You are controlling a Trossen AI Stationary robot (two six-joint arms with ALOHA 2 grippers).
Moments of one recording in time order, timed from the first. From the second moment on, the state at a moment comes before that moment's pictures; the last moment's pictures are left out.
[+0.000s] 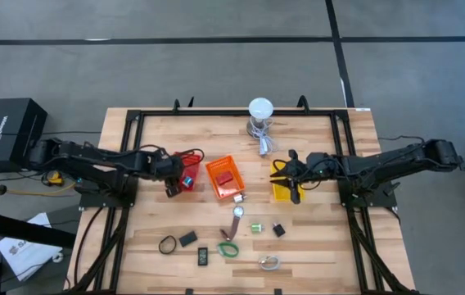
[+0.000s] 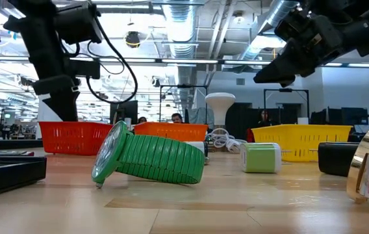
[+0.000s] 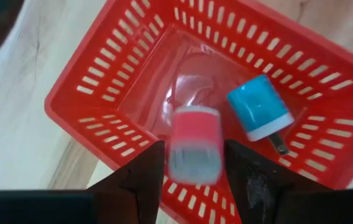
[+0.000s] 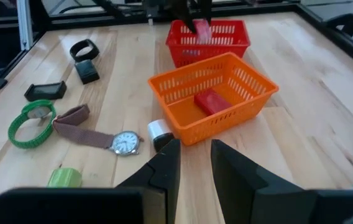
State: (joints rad) left arm 0.06 1.15 0.57 -0.63 -0.33 -0.30; right arm 0.01 1.04 0.40 0.22 0.03 0.07
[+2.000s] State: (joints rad) left arm -0.40 1.21 0.69 -0.17 -0.33 -0.45; right arm 0.01 1.04 0.40 0.18 0.03 0.08
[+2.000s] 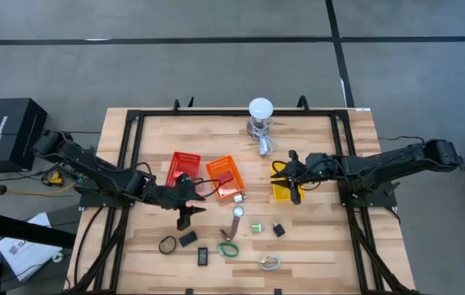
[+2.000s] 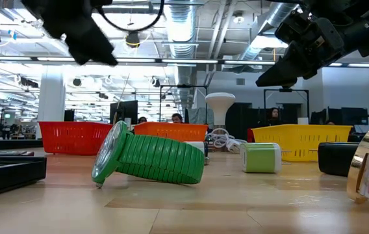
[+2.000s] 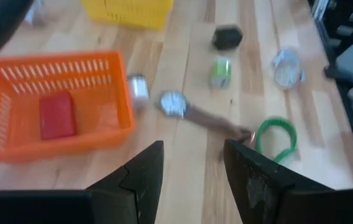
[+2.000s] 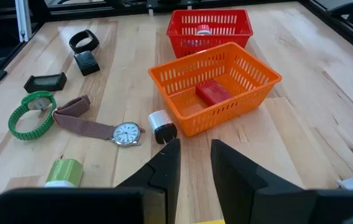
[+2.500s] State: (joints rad) left arm -0.42 1.47 0.69 0.09 -0.29 -0.44; right arm 0.01 1.04 0.40 0.19 0.03 0.07
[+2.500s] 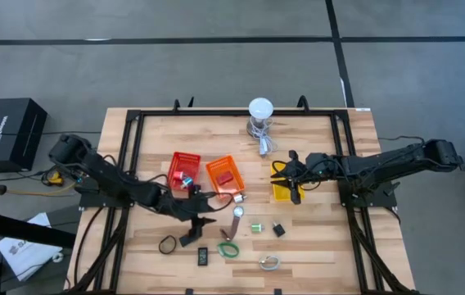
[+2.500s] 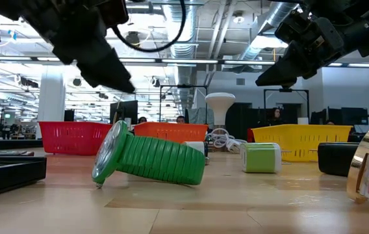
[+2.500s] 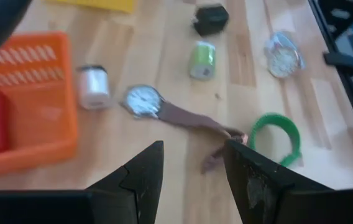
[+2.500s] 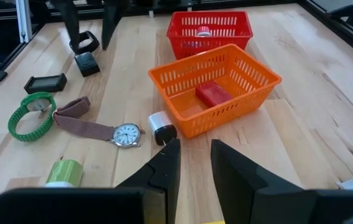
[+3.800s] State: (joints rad) left arm -0.62 1.55 0.82 -0.43 -0.15 -0.98; right arm 0.01 1.04 0.40 0.24 0.03 -0.03
